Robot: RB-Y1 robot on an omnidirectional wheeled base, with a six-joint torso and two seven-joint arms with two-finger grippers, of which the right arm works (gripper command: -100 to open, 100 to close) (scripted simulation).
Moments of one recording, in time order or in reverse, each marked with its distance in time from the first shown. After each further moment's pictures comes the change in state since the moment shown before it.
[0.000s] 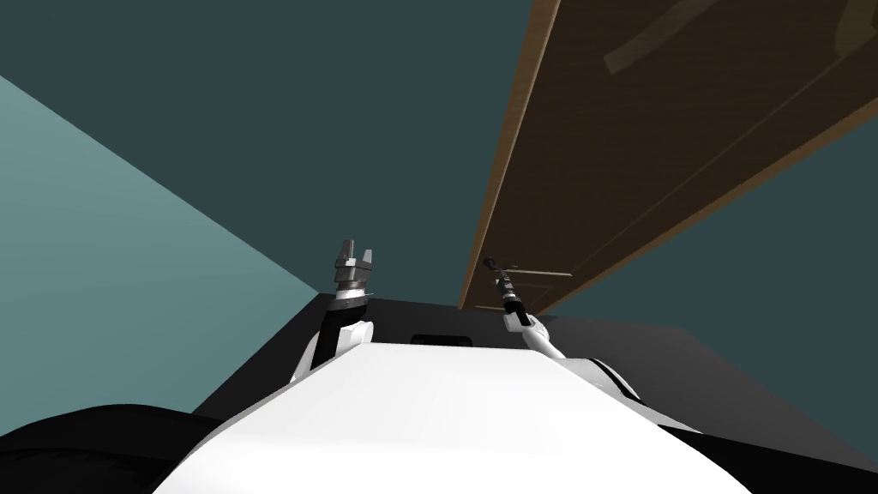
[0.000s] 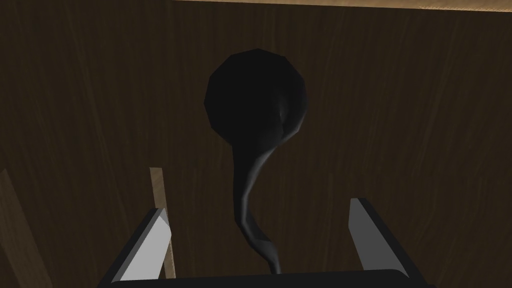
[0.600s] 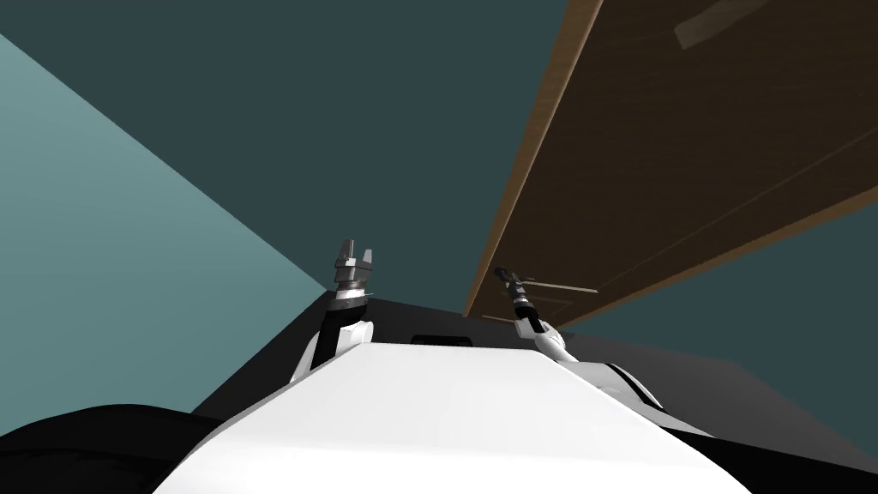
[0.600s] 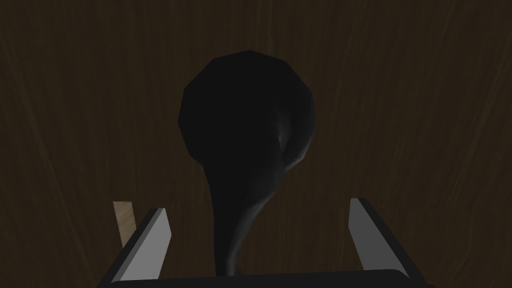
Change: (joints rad) arm 0.019 -0.071 -0.023 0.068 -0.020 -0.058 -0.052
